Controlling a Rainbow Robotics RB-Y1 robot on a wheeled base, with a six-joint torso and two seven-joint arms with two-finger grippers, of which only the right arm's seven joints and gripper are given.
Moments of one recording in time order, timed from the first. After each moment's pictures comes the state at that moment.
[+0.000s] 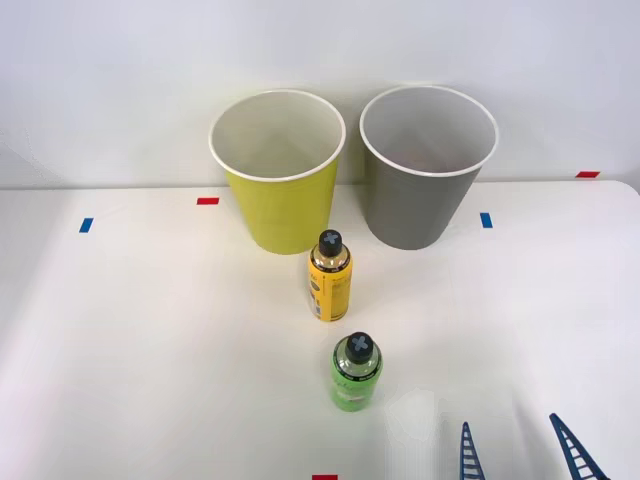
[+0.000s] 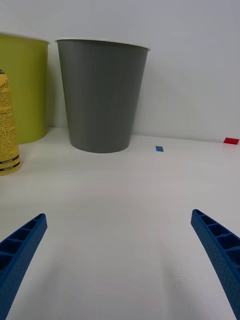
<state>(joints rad) 0.83 -0.15 0.22 -1.68 0.06 -0.84 1.58</state>
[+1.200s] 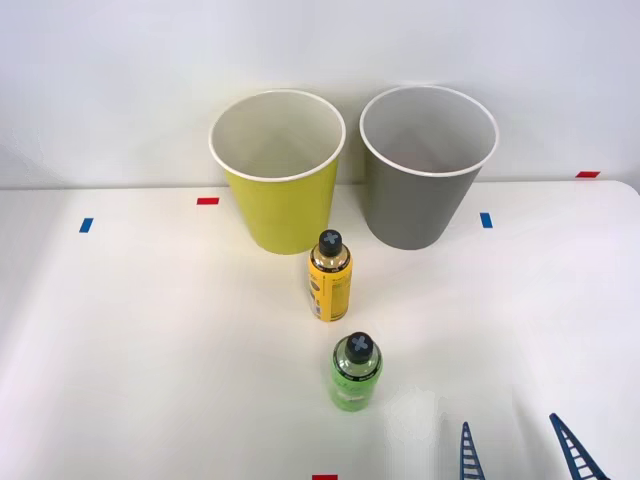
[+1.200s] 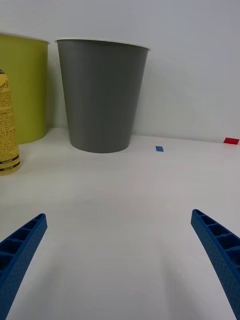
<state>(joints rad) 0.83 -0.15 0.22 -1.68 0.06 -0.84 1.58</state>
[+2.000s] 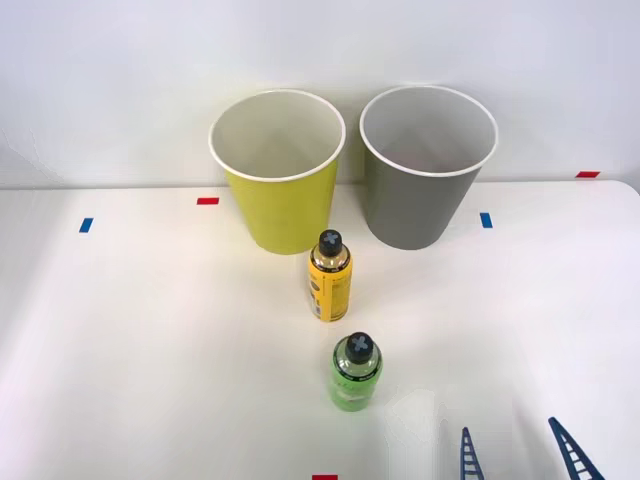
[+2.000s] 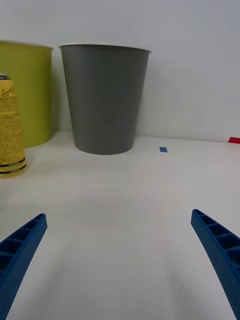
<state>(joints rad) 0.81 -0.22 0.27 -1.64 0.00 -0.89 1.59</state>
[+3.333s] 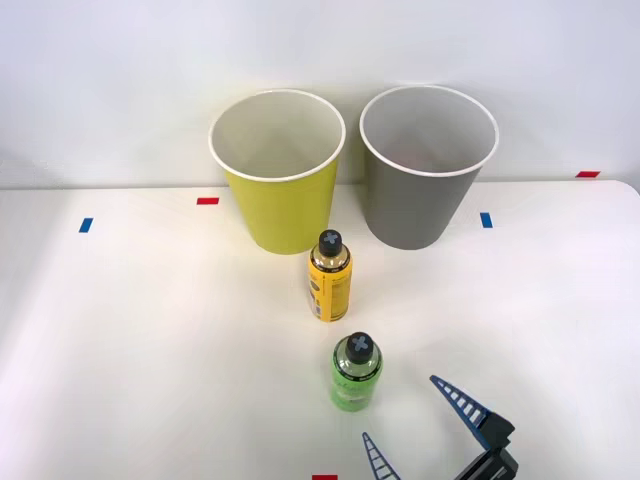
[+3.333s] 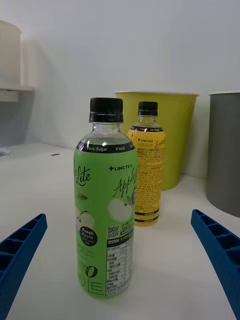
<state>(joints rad) 0.46 -0.58 0.67 -1.67 -0.12 -0.86 1.66</state>
